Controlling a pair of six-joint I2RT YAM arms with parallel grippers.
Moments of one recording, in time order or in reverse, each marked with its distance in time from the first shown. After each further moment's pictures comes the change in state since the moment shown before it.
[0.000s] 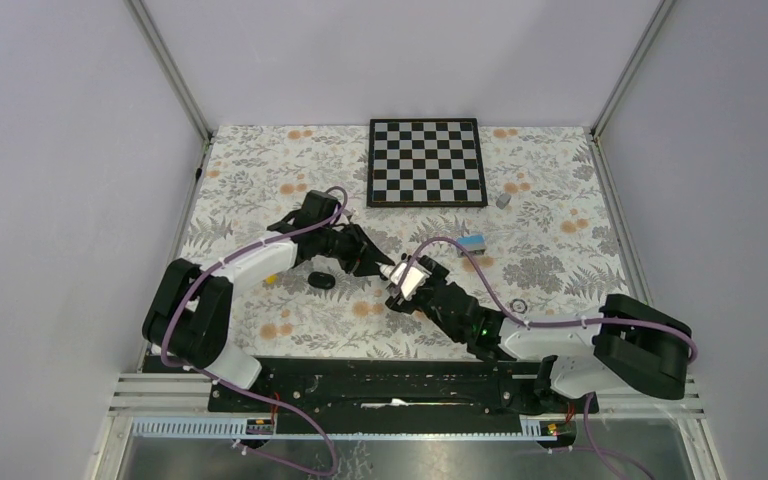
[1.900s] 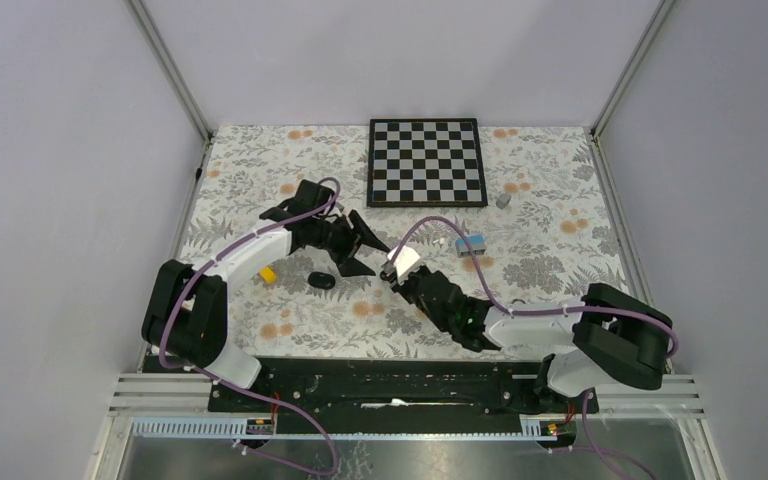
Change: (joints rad) left arm 0.043 0.000 0.118 -0.245 -0.038 0.093; right arm -0.016 0.142 0.128 -0.055 0.054 0.199
